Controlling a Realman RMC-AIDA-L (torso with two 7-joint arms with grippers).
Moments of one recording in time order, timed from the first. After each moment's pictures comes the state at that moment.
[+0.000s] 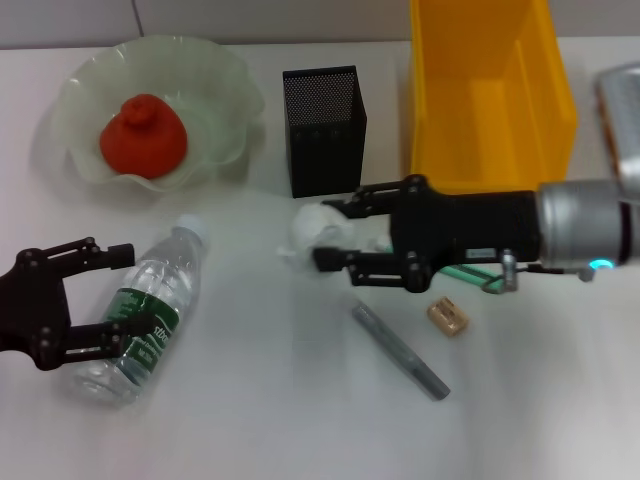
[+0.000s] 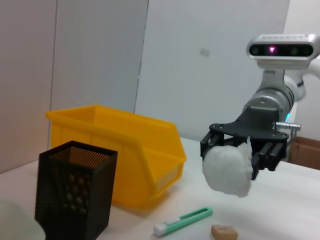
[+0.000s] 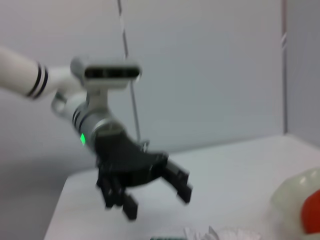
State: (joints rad) left arm -0.33 -1.90 0.73 0.51 1.87 1.78 -1.07; right arm 0.55 2.08 -1.20 -0.60 -1.59 -1.48 1.21
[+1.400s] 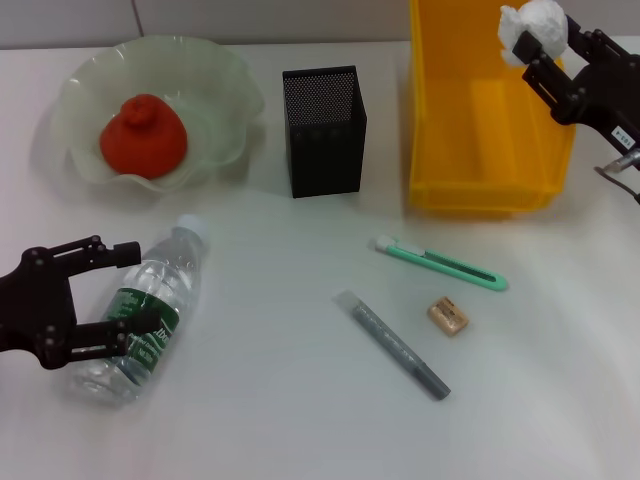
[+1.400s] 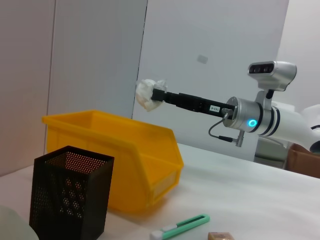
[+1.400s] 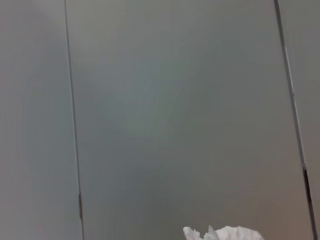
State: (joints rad) left arm -0.33 -1.91 0.73 0.51 1.86 1.79 -1.07; right arm 0.46 2.08 -0.99 -0.30 -0.92 -1.26 0.72
